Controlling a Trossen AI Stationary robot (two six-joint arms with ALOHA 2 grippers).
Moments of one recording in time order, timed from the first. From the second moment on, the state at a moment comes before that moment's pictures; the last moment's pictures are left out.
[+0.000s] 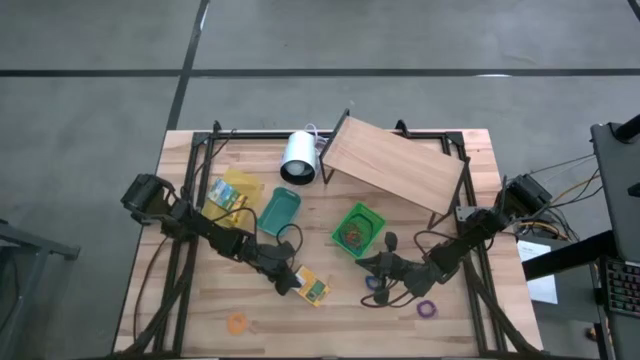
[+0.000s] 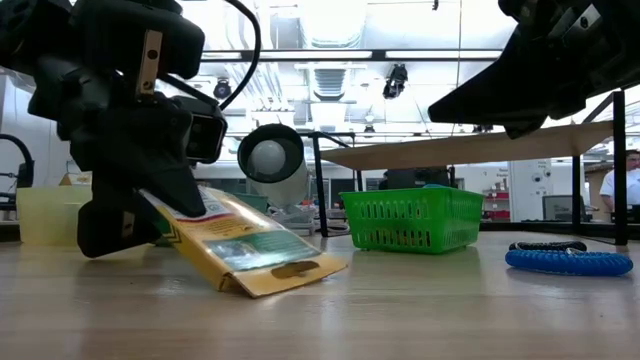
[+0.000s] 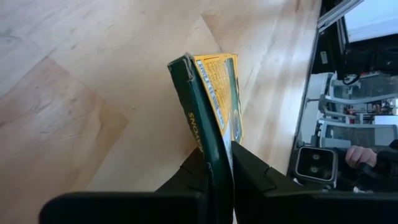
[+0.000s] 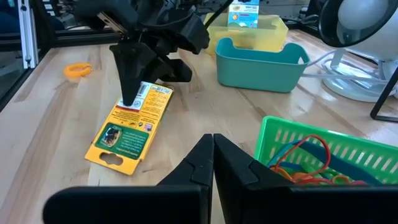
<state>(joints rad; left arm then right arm) -0.37 1.72 0.56 0.50 0.12 -1.20 0.64 1.64 0.57 0.62 0.84 0.39</state>
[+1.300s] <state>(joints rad) -0.37 0.72 0.63 -0.59 -0.29 -1.27 0.64 1.64 0.57 0.62 0.84 0.39</state>
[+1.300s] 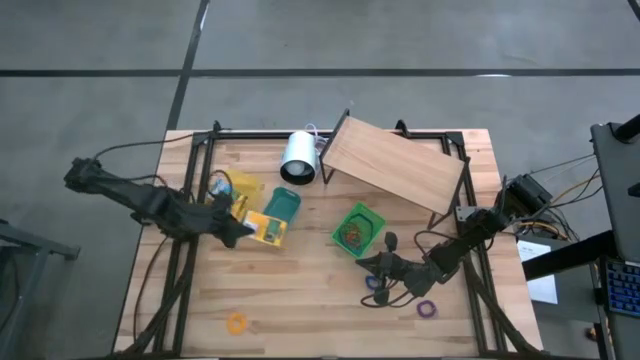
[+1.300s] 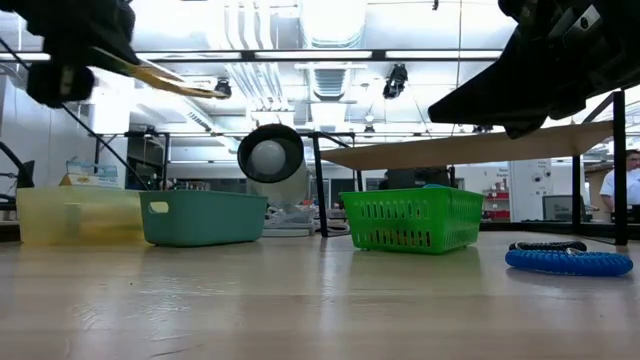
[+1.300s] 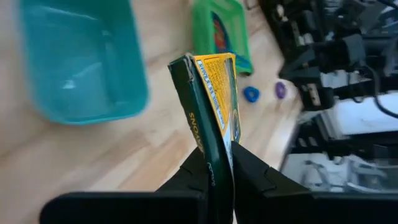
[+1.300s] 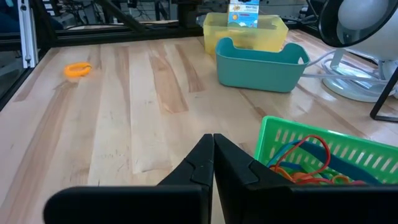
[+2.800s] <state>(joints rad) -0.35 0.72 0.44 -1.03 -0.79 -1.07 0.63 1.64 0.57 0.61 0.84 0.39</state>
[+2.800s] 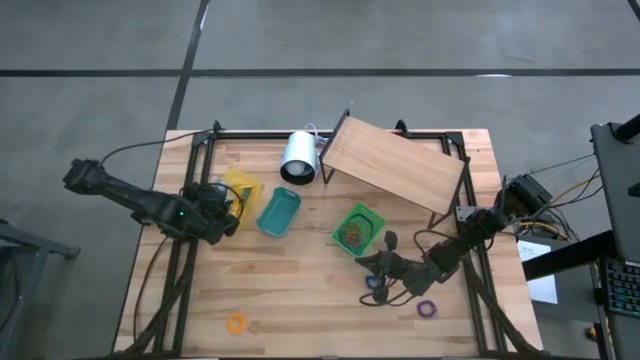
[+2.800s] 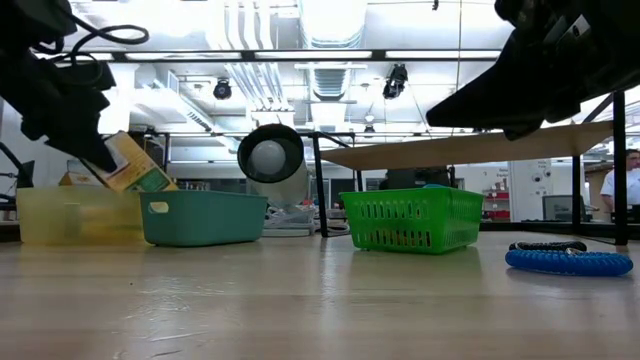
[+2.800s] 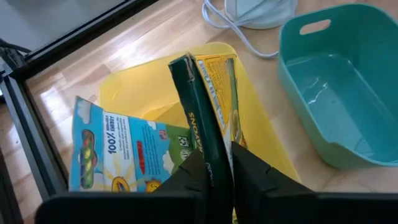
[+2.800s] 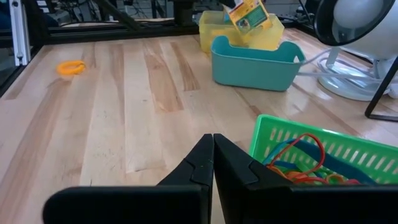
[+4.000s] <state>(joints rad) -0.35 0.73 0.44 -0.96 -0.78 -1.07 0.63 1.64 0.57 0.61 0.84 0.39</state>
